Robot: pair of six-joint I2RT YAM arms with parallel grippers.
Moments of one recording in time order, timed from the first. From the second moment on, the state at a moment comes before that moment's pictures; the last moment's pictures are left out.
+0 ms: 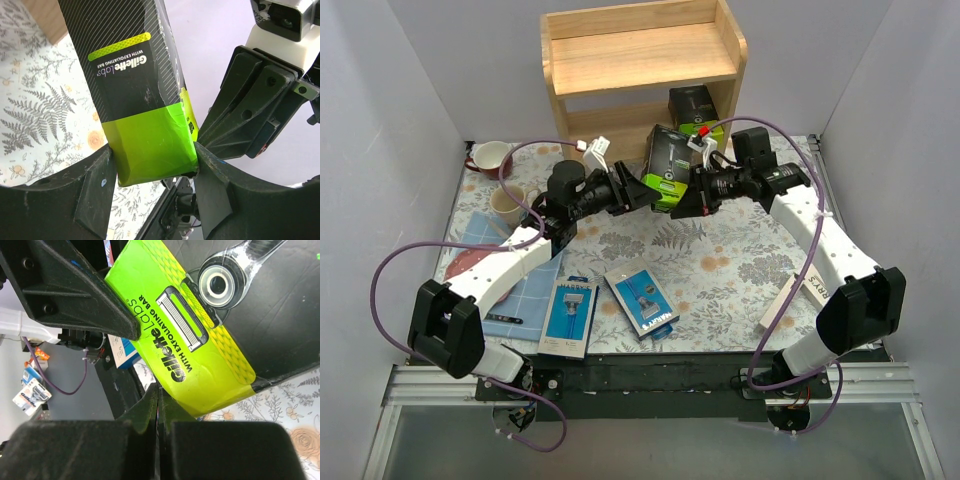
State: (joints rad) left arm -0.53 1.43 1.08 0.18 0.48 -0.84; right arm 0.39 1.53 1.46 -0.67 -0.91 0.13
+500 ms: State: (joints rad) left arm -0.45 1.42 1.10 0.20 0.47 -0.86; right arm 0.42 1.63 1.61 -0.64 -0.89 0.13
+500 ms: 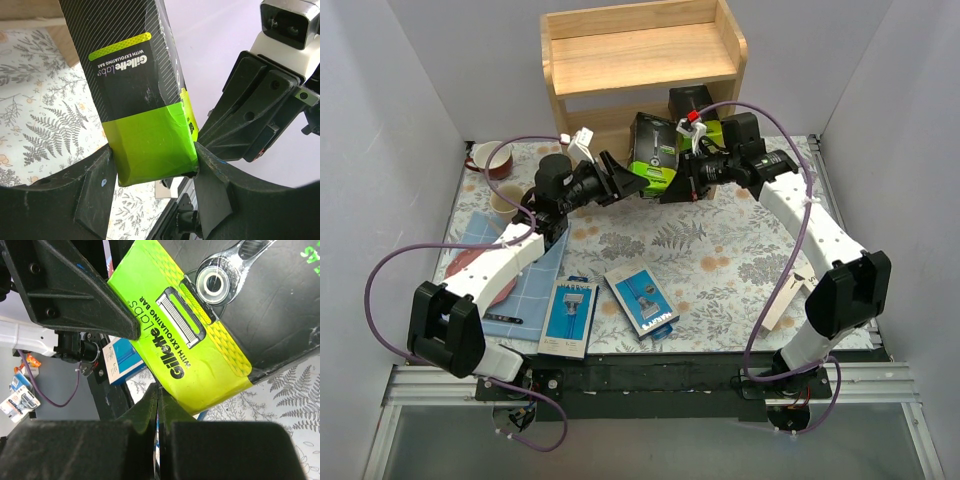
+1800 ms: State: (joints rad) left arm -0.46 1.51 1.24 0.11 0.17 -0.44; right arm 0.38 1.82 1.83 -0.55 -0.50 0.24
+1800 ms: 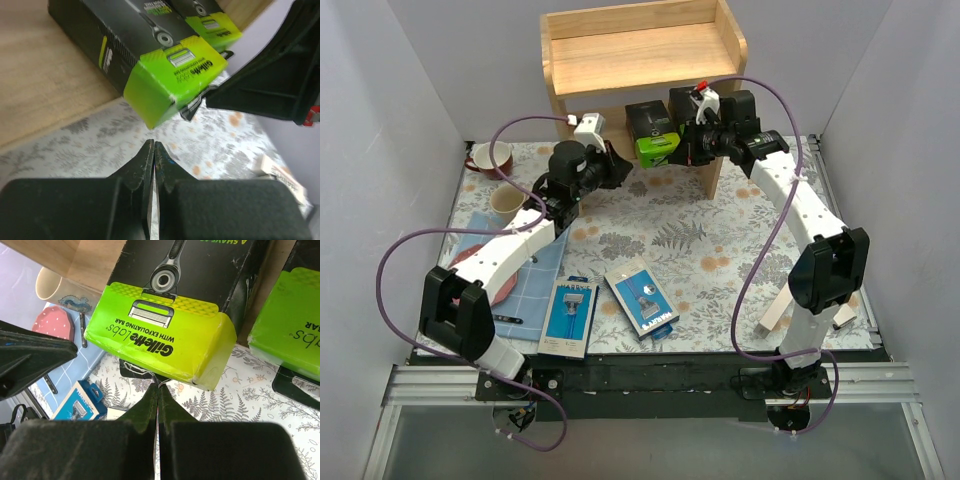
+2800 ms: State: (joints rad) left arm -0.61 1.87 1.49 0.29 -0.45 -0.15; right arm 0.38 1.91 1.86 -0.51 -0.48 0.29
